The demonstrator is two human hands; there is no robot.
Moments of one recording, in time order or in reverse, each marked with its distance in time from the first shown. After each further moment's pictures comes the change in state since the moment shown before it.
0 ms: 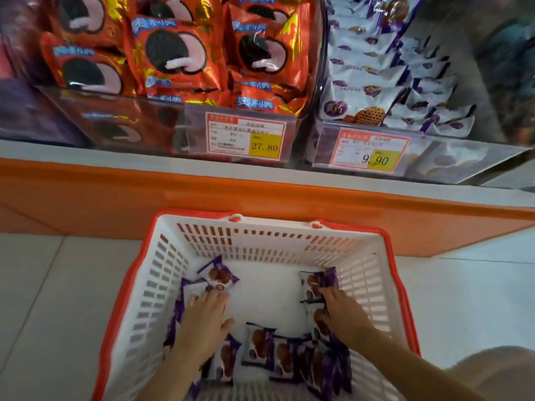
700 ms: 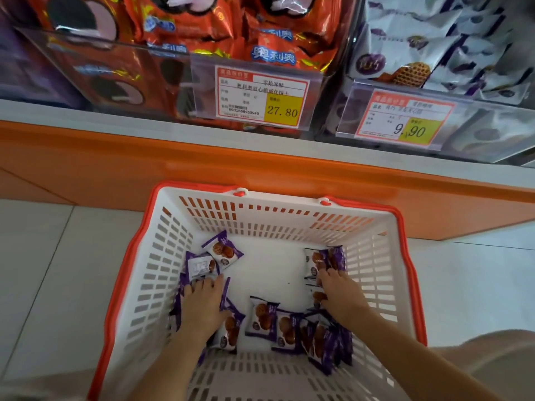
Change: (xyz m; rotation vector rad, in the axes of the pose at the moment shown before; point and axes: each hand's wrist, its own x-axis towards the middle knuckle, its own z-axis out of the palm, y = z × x) left_hand 0.004 -0.016 0.049 0.114 -0.153 -0.232; right_hand 0.005 -0.023 0.002 -0.092 -0.014 -0.009
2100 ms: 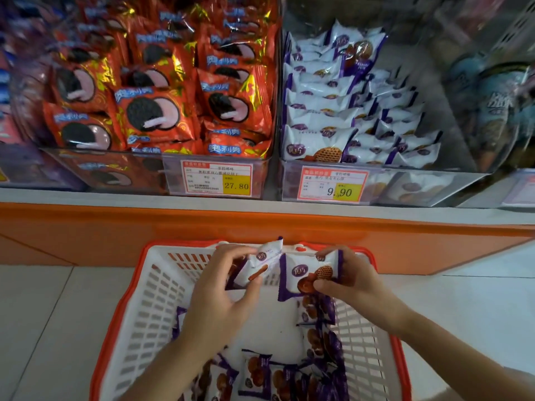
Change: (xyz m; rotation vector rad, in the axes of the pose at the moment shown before) left_hand -0.066 0.057 -0.194 -1.010 0.824 0.573; right_hand -0.066 0.023 -0.153 1.293 0.186 -0.237
